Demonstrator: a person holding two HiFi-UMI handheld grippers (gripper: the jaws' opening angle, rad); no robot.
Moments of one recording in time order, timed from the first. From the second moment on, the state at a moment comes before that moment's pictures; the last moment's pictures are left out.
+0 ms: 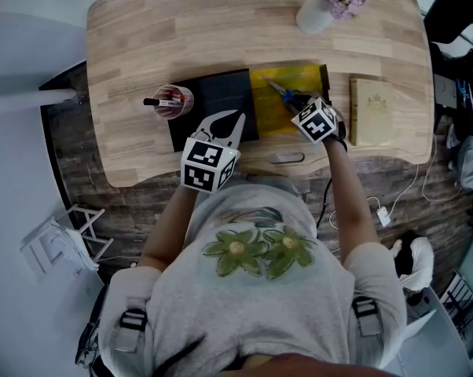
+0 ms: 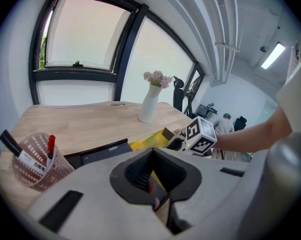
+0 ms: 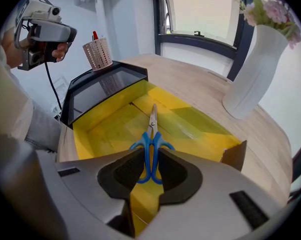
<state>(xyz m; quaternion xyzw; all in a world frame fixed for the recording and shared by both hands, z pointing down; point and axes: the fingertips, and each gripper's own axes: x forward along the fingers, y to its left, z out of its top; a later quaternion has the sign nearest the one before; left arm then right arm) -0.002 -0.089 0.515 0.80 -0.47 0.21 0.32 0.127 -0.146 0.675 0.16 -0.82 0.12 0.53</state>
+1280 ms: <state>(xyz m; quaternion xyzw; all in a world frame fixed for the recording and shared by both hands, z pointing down) -0.003 -0.085 0.517 0.79 -0.47 0.21 0.33 0.128 -0.146 0.688 0.16 -0.81 0.14 0.54</state>
